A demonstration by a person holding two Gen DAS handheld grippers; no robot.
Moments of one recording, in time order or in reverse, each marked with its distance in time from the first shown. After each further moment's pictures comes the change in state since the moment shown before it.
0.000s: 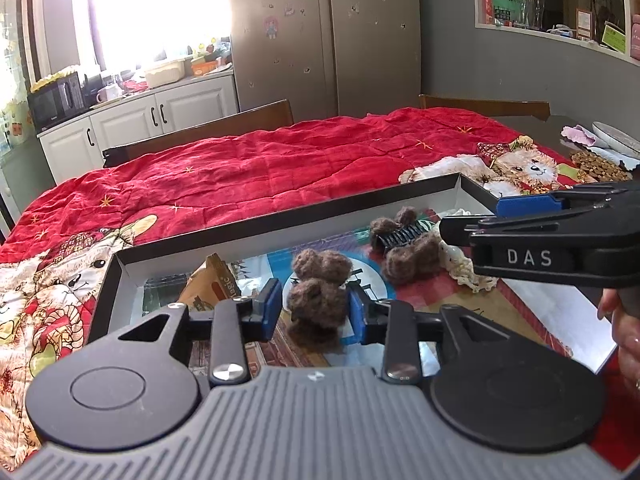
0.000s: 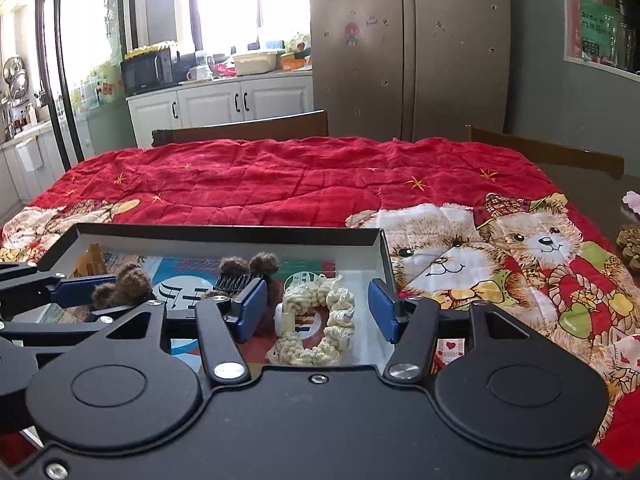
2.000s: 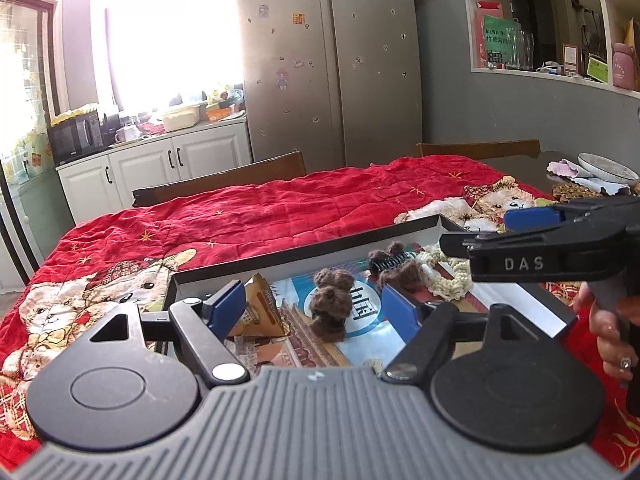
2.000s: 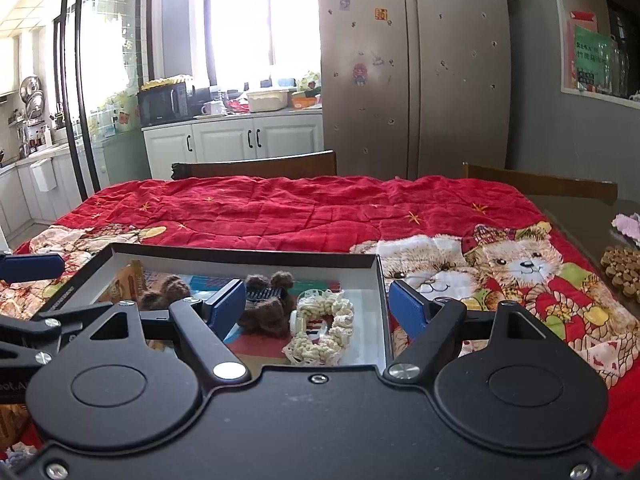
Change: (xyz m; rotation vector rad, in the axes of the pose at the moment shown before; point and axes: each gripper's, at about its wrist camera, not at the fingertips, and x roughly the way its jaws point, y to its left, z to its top) left arm -0.078 0.004 -0.009 0.007 -0.143 0.033; right arm -0.057 0.001 -0.007 -0.021 -0.121 0.030
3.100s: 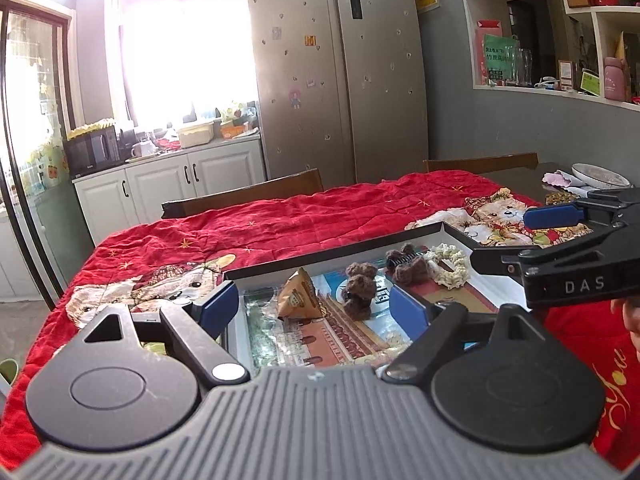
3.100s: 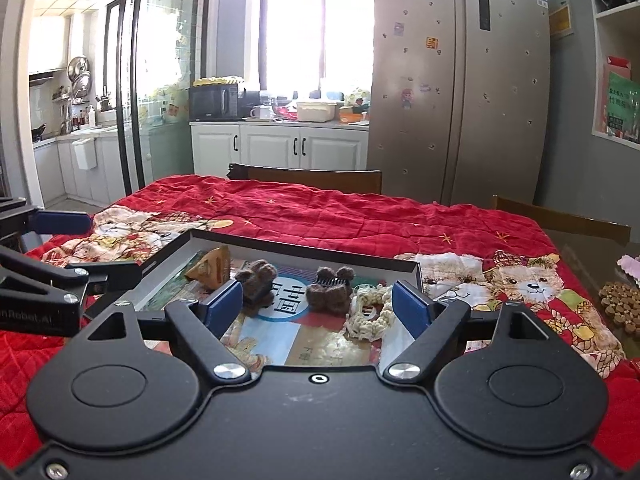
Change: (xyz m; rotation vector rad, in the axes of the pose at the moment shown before) left arm -0.073 0.024 -0.009 0.008 -0.054 0.024; right arm -0.090 0.040 -0.007 -0.125 -0.032 0.100
